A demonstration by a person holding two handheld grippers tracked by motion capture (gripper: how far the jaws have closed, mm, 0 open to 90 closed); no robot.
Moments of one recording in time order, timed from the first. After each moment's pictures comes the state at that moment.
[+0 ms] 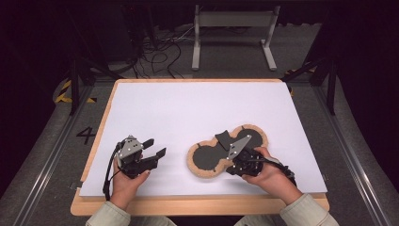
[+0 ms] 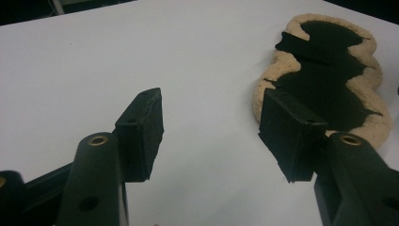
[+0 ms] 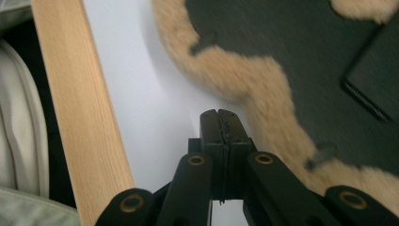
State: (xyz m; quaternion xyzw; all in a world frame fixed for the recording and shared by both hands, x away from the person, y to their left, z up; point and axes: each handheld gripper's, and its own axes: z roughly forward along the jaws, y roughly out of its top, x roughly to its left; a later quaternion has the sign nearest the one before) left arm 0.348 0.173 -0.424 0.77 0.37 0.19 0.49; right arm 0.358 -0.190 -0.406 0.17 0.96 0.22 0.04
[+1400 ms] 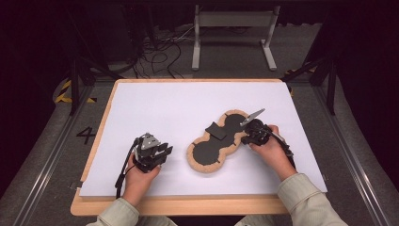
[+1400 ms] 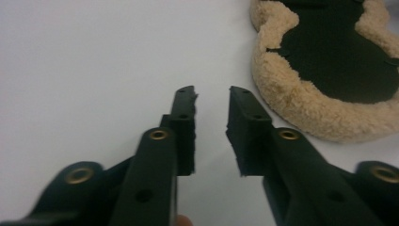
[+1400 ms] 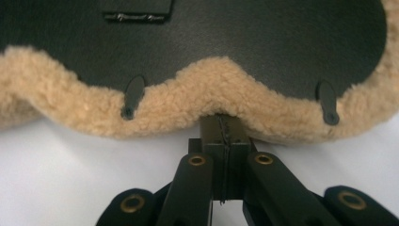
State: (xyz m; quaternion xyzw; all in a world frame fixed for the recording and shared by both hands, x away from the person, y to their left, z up) left arm 0.378 0.139 -0.444 0.80 0.41 0.15 0.41; right arm 0.455 -0.237 -0.425 0.35 0.90 0.22 0.12
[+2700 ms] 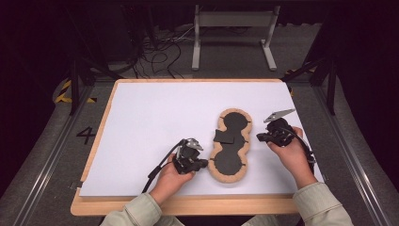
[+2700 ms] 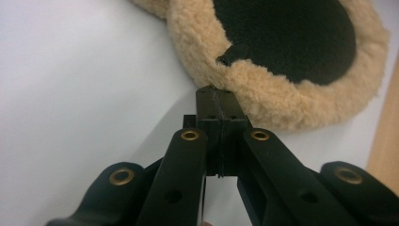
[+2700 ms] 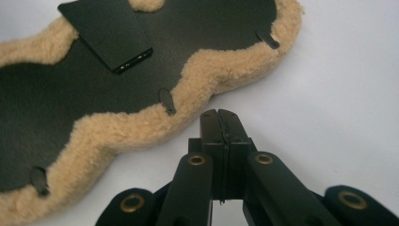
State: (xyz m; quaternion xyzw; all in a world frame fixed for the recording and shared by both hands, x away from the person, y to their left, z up) left arm 0.379 0.025 -0.455 0.89 0.29 -0.01 0.36; right arm 0.425 -0.291 -0.393 0.40 0.86 0.27 0.15
